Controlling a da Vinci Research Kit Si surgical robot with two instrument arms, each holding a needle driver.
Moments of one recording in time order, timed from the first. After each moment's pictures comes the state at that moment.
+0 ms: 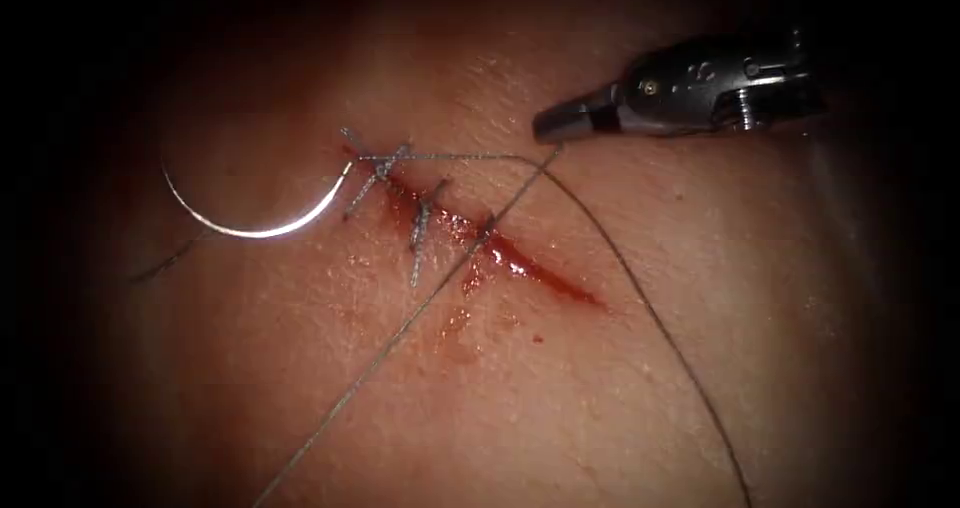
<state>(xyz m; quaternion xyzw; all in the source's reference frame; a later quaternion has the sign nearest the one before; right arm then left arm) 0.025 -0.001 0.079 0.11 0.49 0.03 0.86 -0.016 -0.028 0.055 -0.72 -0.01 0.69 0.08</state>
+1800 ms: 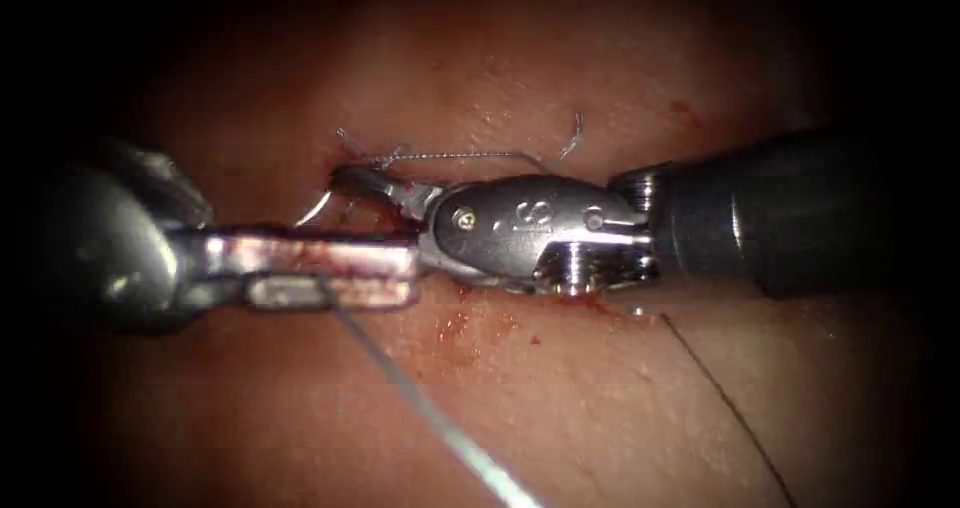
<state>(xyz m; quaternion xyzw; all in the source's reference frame) 0.039 -0.012 0.070 0.06 0.59 0.20 0.78 -0.028 -0.002 0.043 -0.70 0.05 0.71 0.00</state>
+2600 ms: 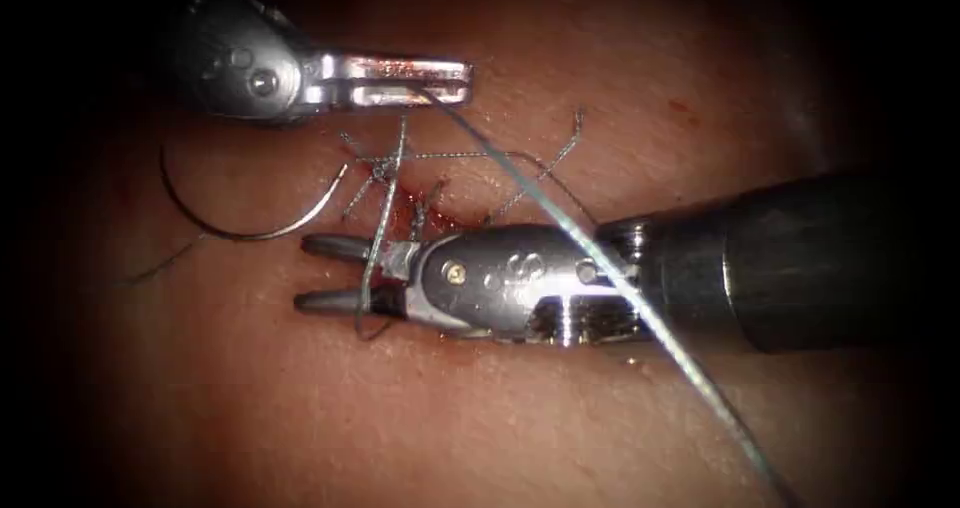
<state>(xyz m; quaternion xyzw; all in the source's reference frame) 0.039 -0.015 0.069 0.11 0.63 0.13 0.76 -0.028 0.004 0.057 -0.71 0.04 0.71 0.00</state>
